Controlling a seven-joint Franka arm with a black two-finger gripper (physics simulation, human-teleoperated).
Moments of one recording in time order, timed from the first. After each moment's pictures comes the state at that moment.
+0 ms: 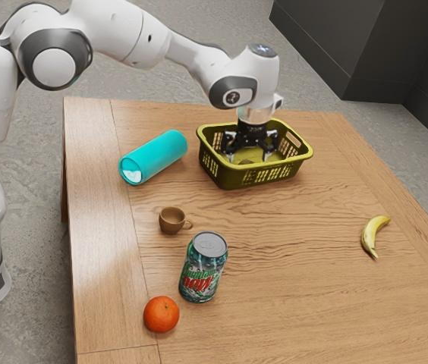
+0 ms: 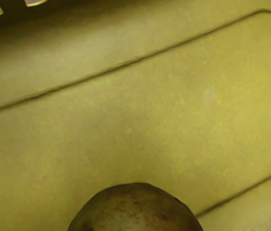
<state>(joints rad) 0.34 0.24 -0.19 -1.76 0.07 2.19 -1.31</state>
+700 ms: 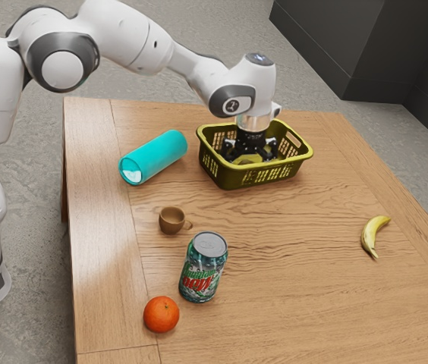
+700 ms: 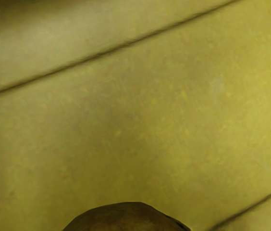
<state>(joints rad) 0.35 0.28 -0.19 -1.77 0.04 2.24 -1.26</state>
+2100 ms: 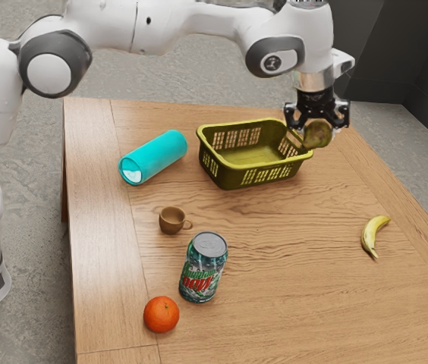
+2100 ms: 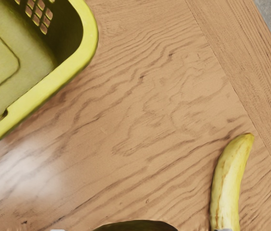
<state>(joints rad) 0.21 0.36 -0.40 -1.26 0.20 2.05 -1.19</state>
